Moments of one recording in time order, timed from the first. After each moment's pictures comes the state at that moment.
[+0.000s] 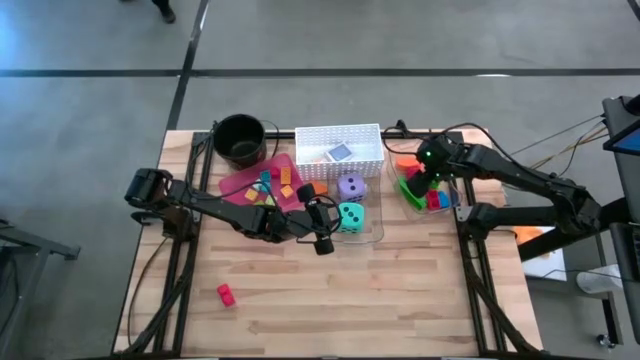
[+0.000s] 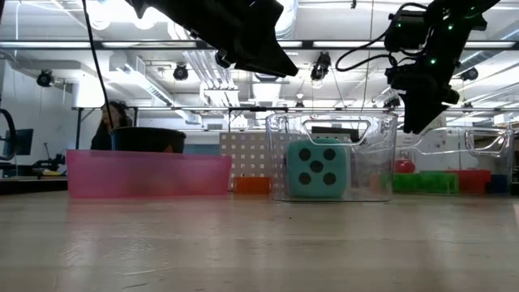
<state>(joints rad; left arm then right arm) -0.18 1.70 1.05 0.18 -0.58 0.05 -0.60 1.01 0.77 -0.90 0.18 0.26</state>
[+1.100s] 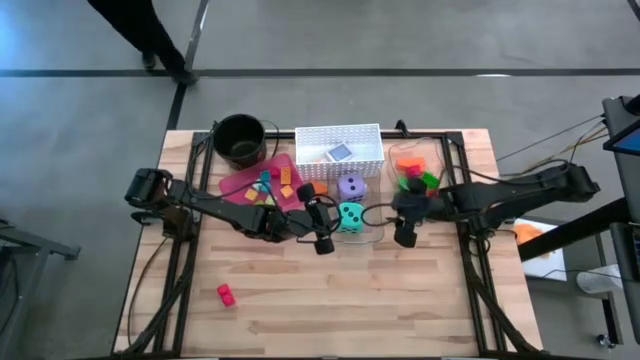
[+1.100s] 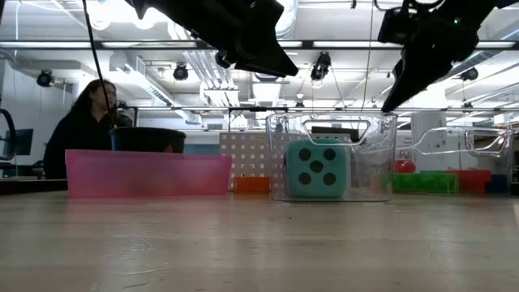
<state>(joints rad) -0.17 1.70 1.05 0.18 -0.58 0.05 0.13 1.05 0.75 -0.64 0.34 0.34</state>
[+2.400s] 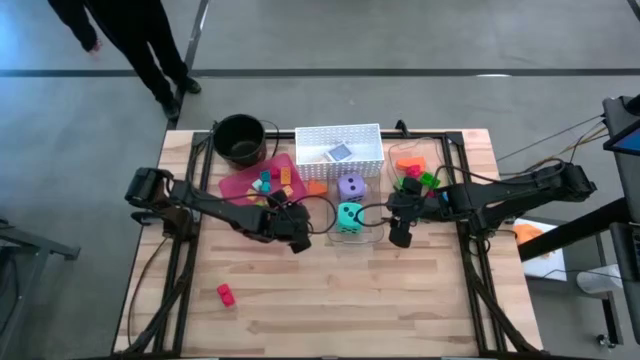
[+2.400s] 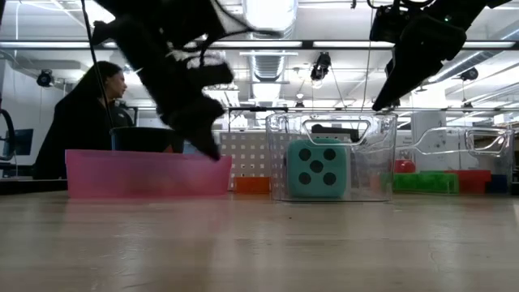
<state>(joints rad) -0.15 1.70 0.96 -0.36 -0.59 -0.41 0.13 1.11 0.77 -0.60 0.34 0.33</state>
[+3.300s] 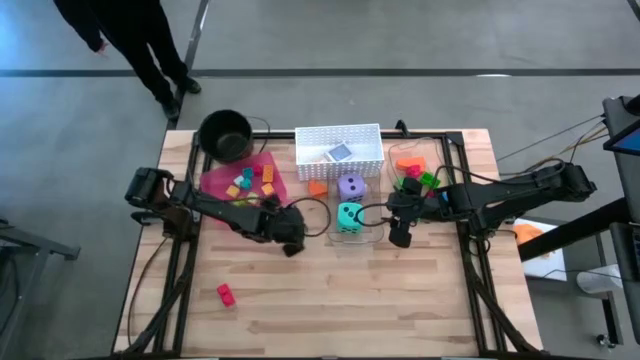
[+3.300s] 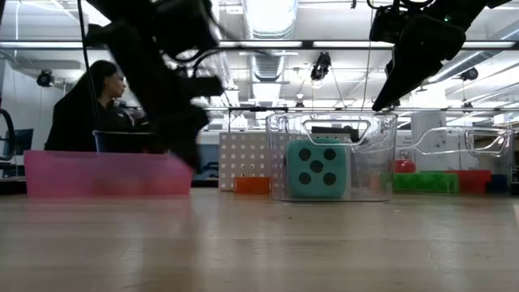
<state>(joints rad) -0.16 1.70 0.92 -0.49 -0.49 -0.53 0.13 1.11 0.77 -0.59 0.34 0.34</state>
